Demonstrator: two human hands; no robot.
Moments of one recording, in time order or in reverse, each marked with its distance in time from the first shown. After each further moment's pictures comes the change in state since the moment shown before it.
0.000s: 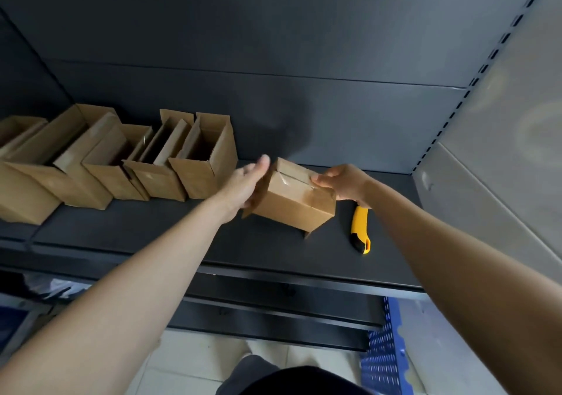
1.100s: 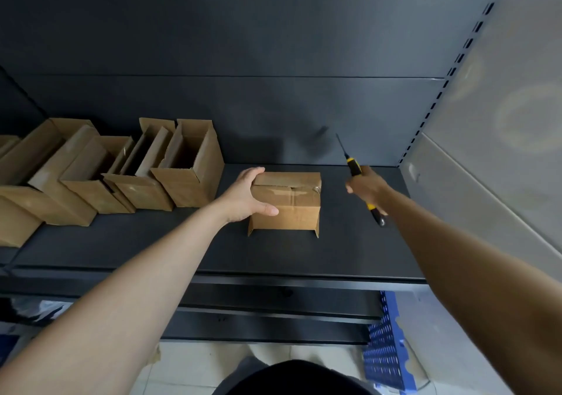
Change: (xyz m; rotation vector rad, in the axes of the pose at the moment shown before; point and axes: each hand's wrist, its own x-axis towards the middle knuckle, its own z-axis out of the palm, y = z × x) left_hand 0.016 -0.005 0.010 0.497 -0.153 0.165; right_hand 0.003 0.051 -0.030 -0.014 0.260 0.232
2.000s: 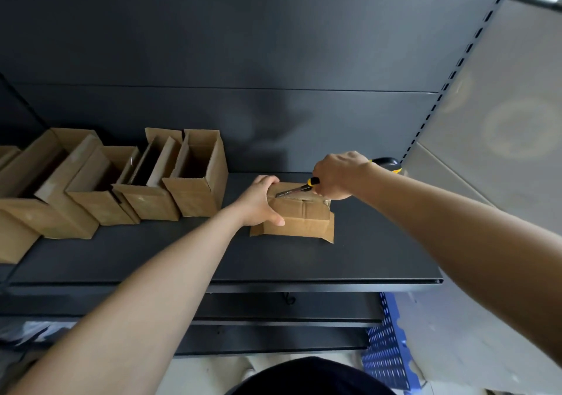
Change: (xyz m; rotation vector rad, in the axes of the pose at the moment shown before) left_hand 0.011 -0.003 -0.008 0.226 -0.062 0.099; right_hand -0.079 -0.113 0.012 -1.224 -0.012 -0.502
